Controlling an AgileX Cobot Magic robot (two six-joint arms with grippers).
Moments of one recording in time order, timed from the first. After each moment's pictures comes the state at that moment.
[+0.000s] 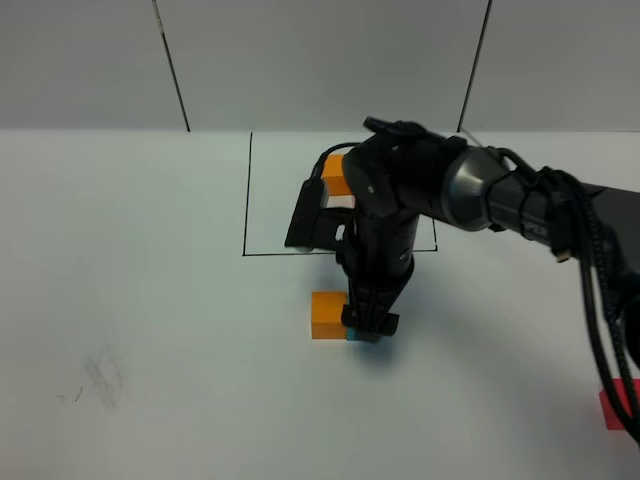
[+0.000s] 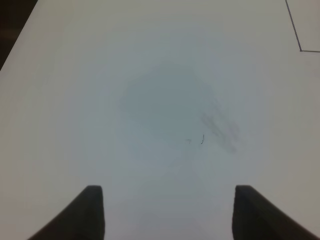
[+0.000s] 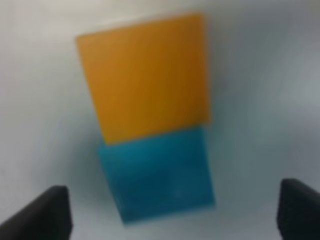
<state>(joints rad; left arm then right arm) 0.12 -0.01 -0.51 -0.01 1.07 0.02 0.63 2.16 -1.65 -0.07 1.02 -0.64</state>
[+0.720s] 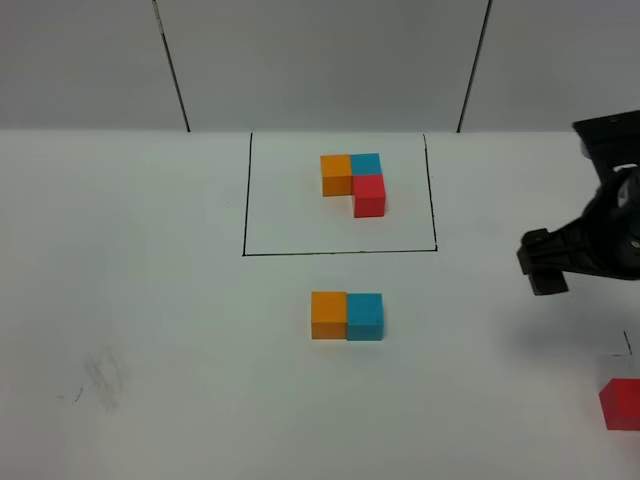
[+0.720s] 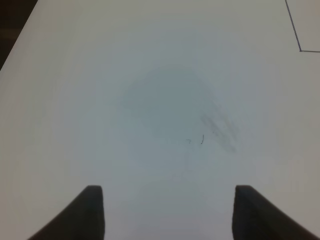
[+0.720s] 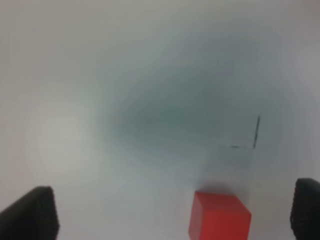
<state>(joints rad) 0.12 -0.01 -0.51 -0.01 1.07 0.02 0.27 1.51 -1.07 -0.16 0.90 0.21</state>
